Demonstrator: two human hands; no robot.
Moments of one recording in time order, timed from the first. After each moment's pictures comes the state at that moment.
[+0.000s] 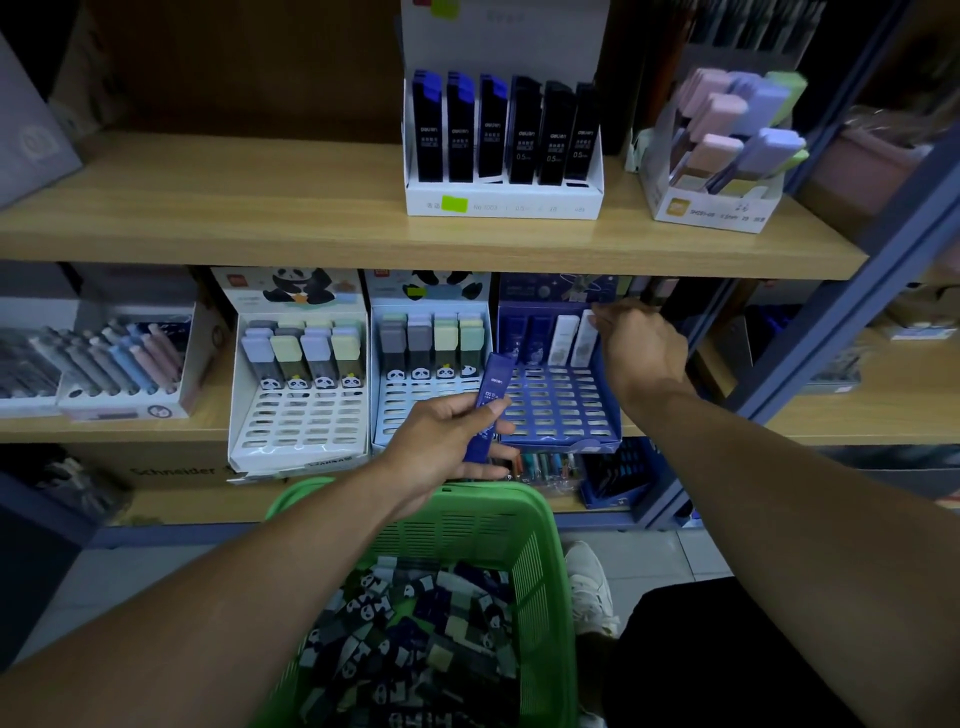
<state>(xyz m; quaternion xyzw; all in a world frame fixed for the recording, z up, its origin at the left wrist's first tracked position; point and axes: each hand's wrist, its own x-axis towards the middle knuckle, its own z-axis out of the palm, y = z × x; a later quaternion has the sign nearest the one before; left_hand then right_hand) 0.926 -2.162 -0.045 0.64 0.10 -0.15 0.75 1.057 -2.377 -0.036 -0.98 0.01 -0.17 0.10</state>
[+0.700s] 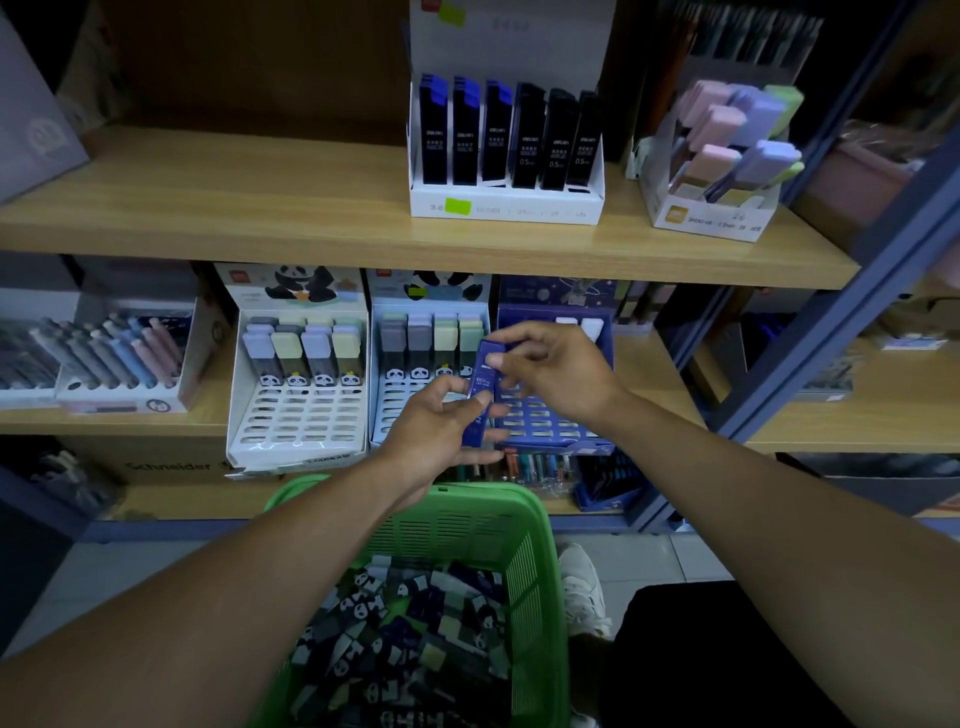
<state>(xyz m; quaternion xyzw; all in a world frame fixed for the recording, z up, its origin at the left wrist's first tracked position) 0.931 -2.163 -0.042 0.65 0.12 -0.10 0.74 0.998 -2.320 -0.008 -0.83 -0.18 0.08 0.52</state>
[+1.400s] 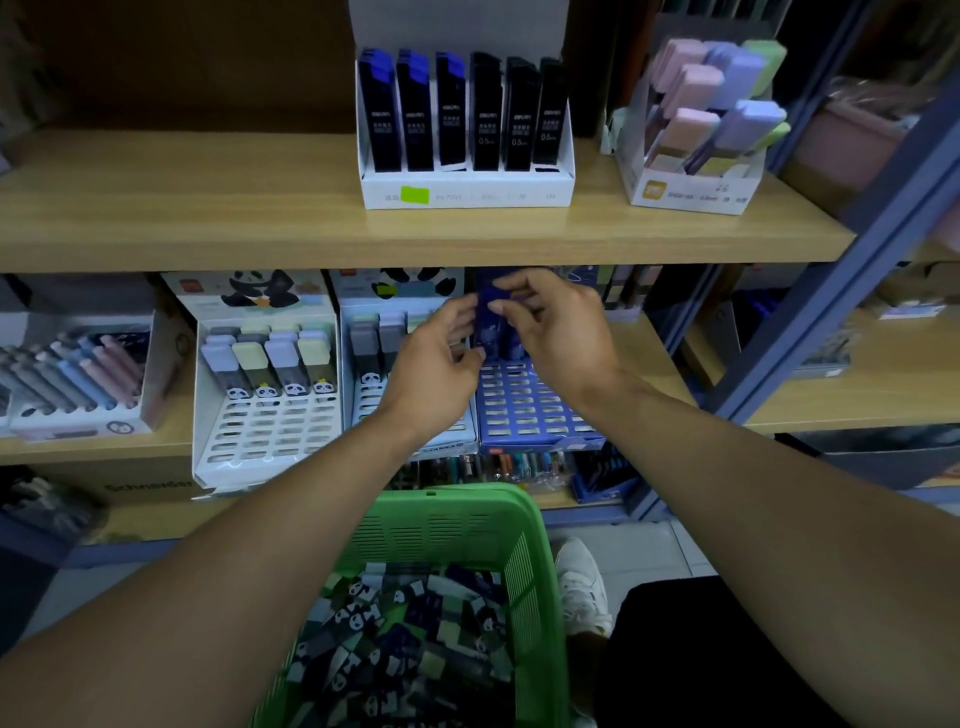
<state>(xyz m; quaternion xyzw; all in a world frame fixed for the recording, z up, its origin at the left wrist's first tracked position) 0.986 -2.176 -0.029 0.82 -0.04 0.08 0.56 1.027 -2.327 -0.010 -0.87 -0.20 -0.18 0.42</state>
